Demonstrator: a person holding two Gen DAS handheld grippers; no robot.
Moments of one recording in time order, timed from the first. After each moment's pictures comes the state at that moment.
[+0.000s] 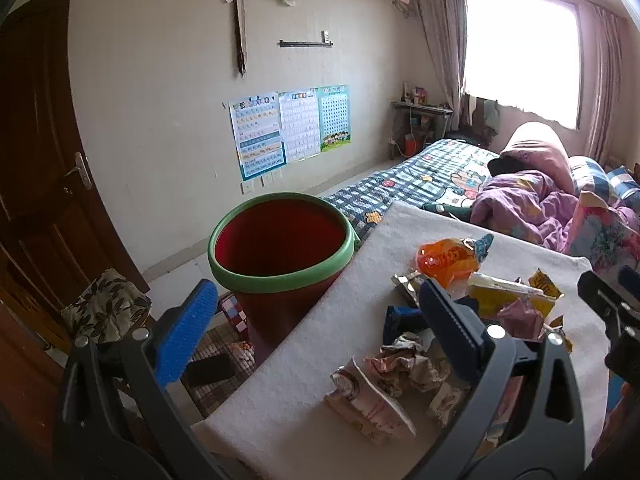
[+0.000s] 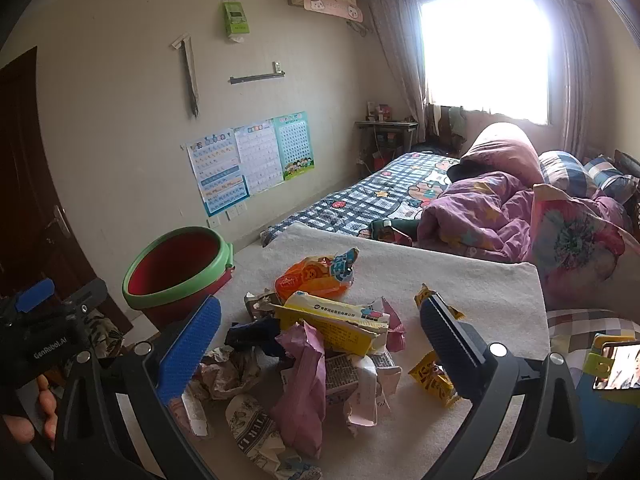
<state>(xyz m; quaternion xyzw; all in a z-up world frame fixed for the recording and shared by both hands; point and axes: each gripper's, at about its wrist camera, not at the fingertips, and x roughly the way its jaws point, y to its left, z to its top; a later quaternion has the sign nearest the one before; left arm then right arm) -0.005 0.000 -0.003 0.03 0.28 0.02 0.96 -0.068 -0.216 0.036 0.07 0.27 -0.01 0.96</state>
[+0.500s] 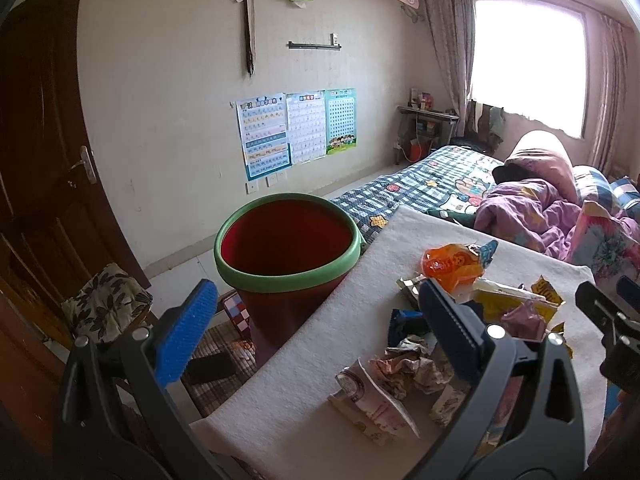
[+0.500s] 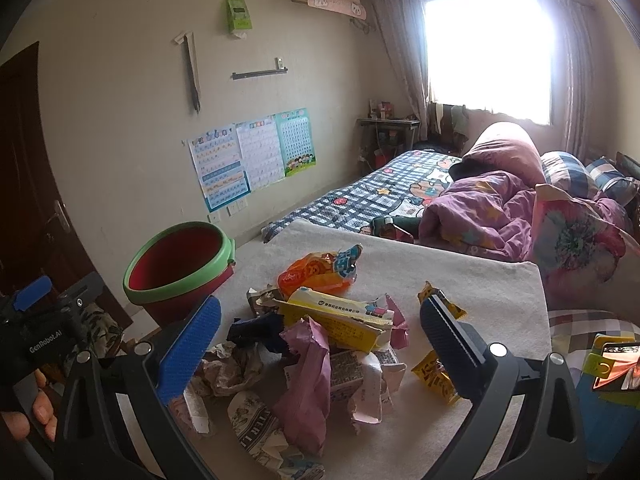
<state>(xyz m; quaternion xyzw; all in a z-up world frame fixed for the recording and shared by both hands) -0.008 0.007 -0.003 0.02 0.27 0.03 0.96 -0.068 -0.214 0.031 0.07 0.28 -0.01 0.96</state>
